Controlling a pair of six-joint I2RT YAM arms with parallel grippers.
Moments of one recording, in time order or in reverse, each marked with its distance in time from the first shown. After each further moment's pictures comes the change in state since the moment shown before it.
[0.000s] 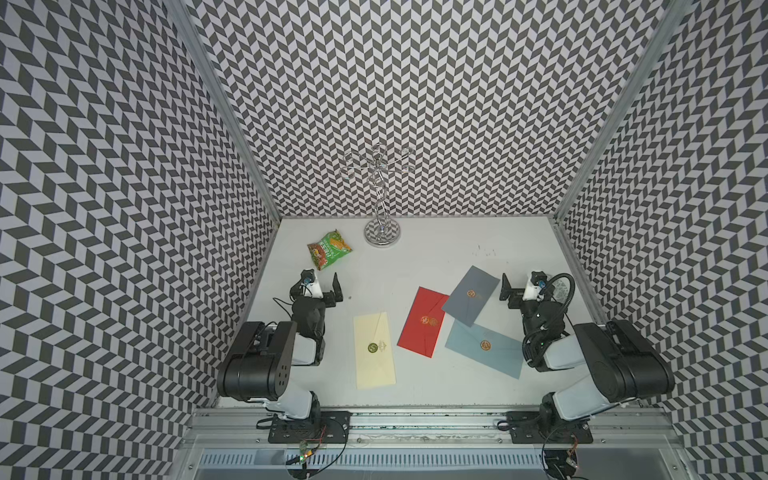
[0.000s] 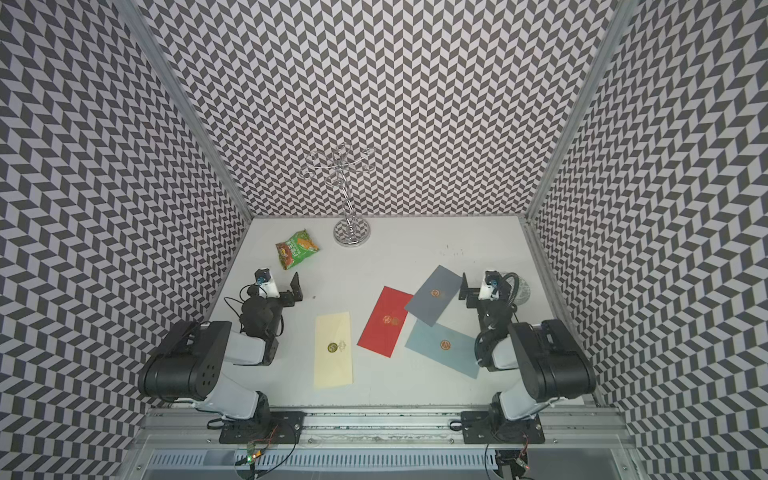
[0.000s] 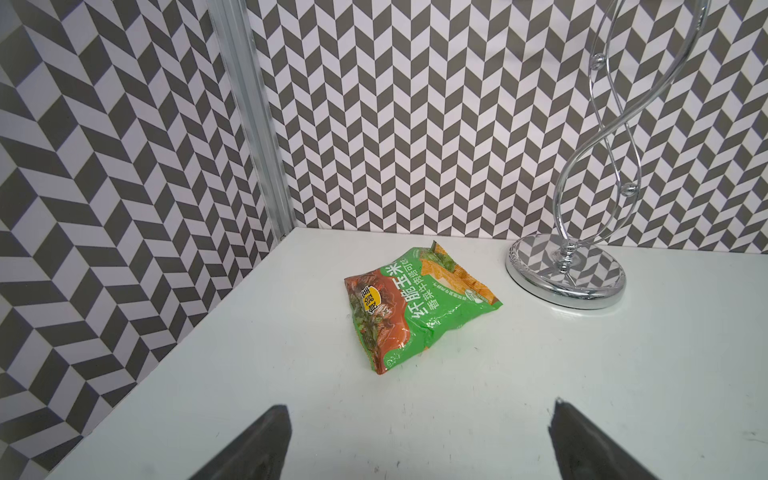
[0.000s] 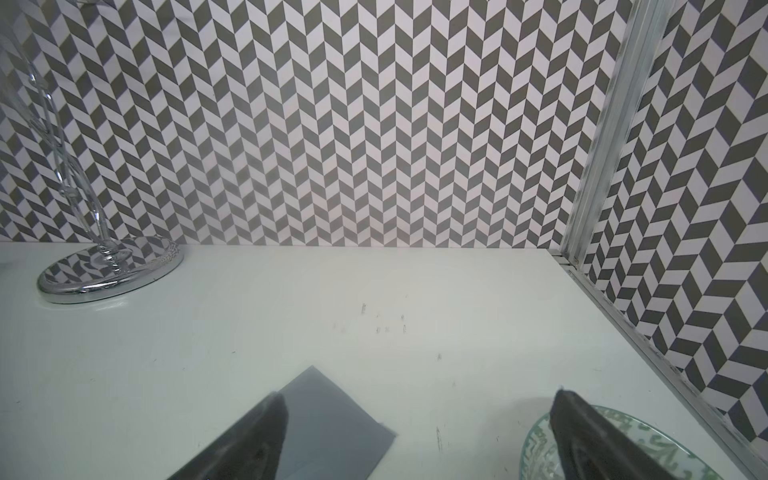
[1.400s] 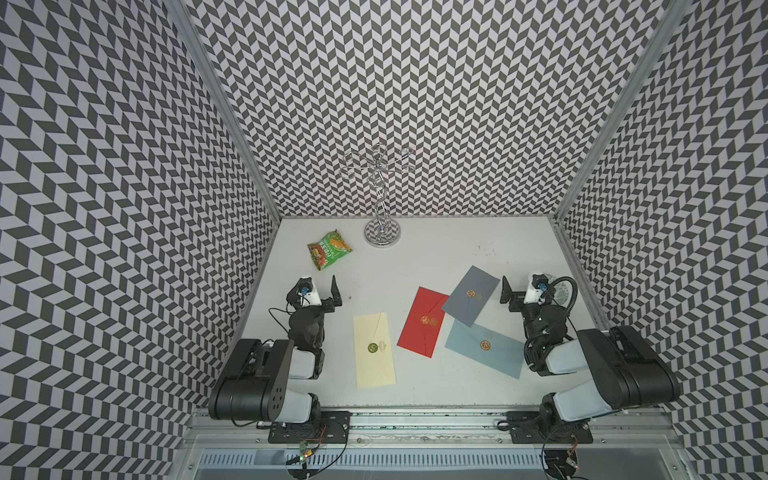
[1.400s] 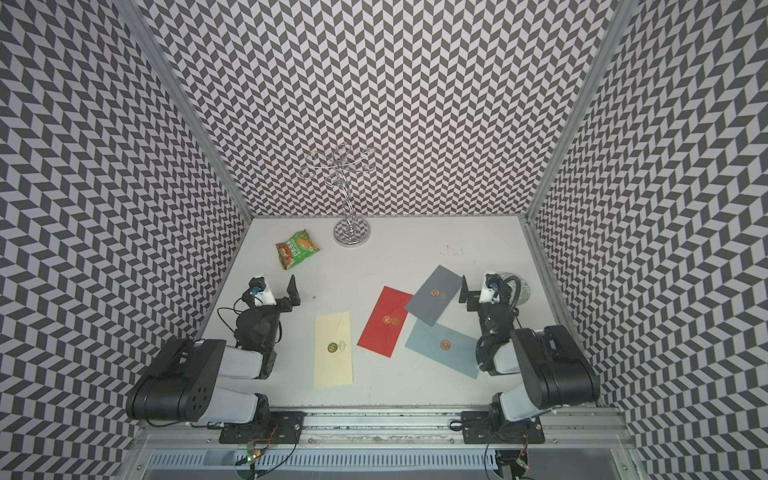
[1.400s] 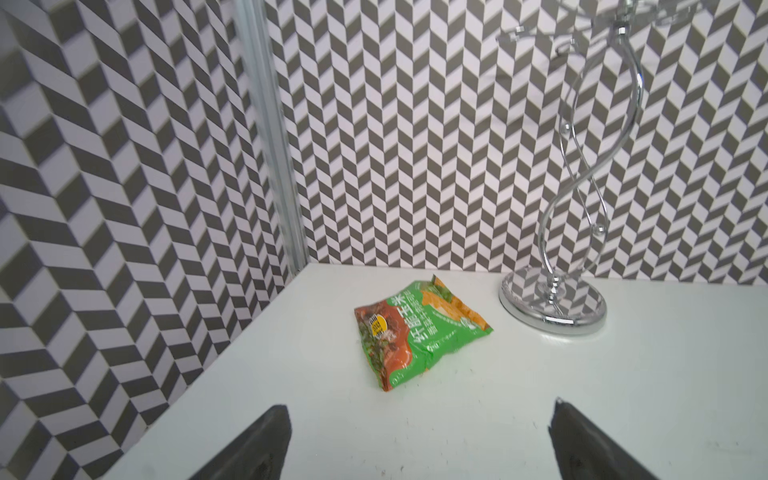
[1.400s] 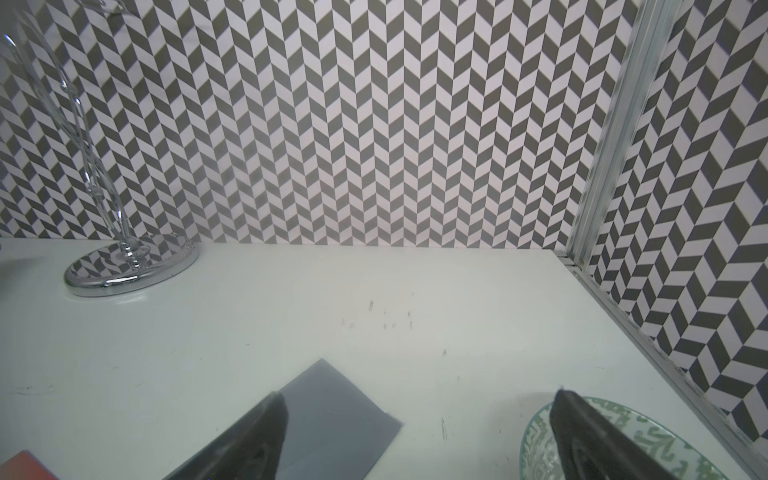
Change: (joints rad) left arm -0.027 -0.183 -0.108 0.065 -0.062 0.008; right arm 0.003 -0.081 -0.030 -0.036 0.001 0.007
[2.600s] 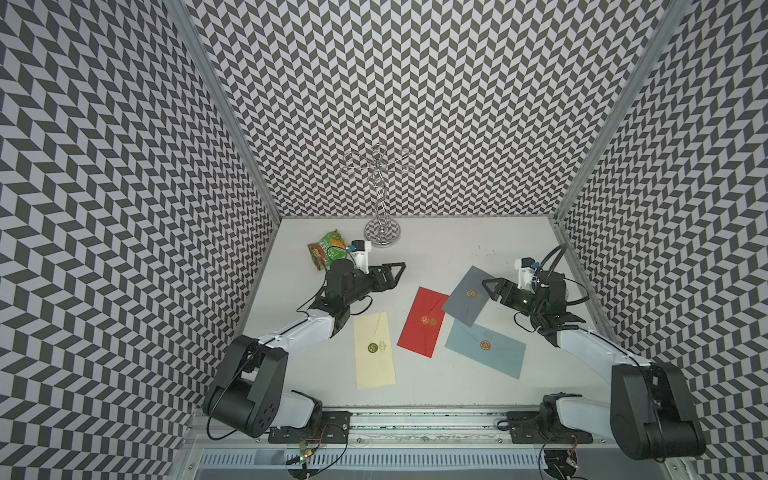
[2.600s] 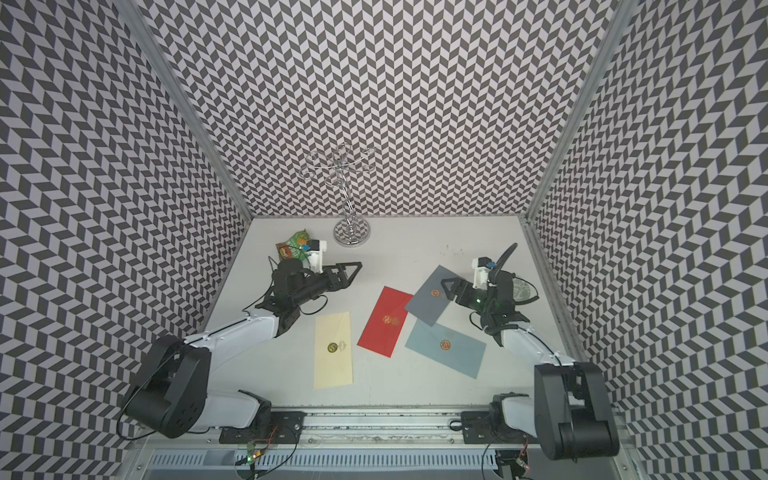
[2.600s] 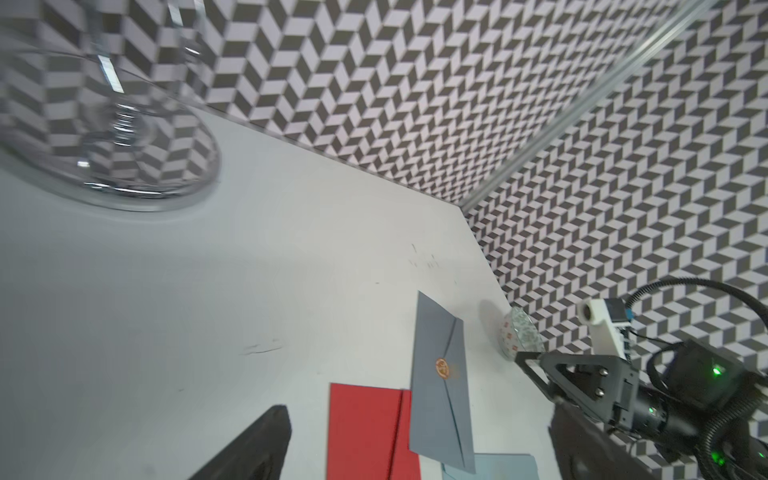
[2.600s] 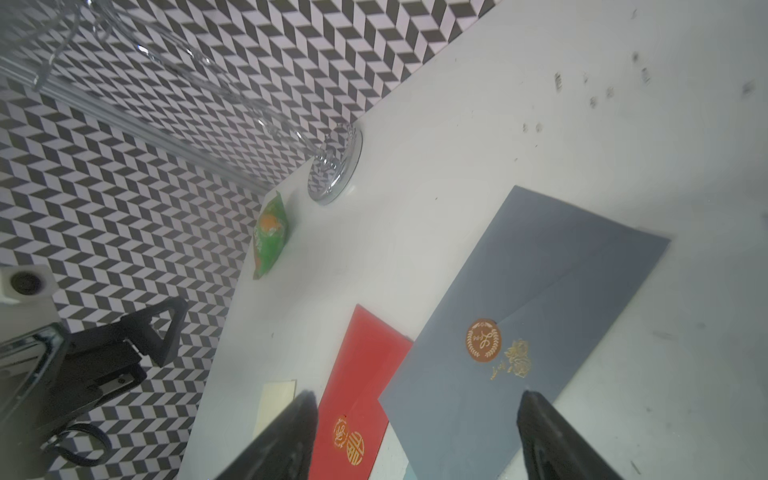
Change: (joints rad) left arm -0.375 0.052 0.572 -0.823 0.599 -0.604; right arm -0.005 -0.196 0.374 -1.122 -0.607 0.564
